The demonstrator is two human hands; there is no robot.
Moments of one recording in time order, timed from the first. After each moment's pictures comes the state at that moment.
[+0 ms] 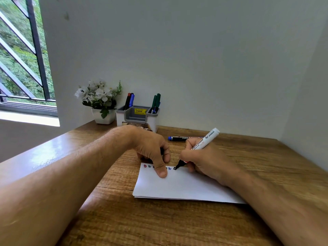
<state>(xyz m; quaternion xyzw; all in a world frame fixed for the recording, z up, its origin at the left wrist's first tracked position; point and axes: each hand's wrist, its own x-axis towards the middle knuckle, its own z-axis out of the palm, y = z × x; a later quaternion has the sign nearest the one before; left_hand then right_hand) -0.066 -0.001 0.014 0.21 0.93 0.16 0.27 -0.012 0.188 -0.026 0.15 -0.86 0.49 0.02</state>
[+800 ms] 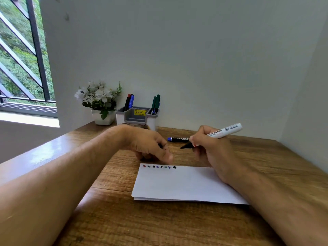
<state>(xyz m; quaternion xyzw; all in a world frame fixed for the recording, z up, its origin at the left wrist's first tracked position) -0.063 -0.016 0.015 0.23 0.90 0.25 0.26 -0.009 0.191 -0.015 0.15 -0.72 0.67 0.11</state>
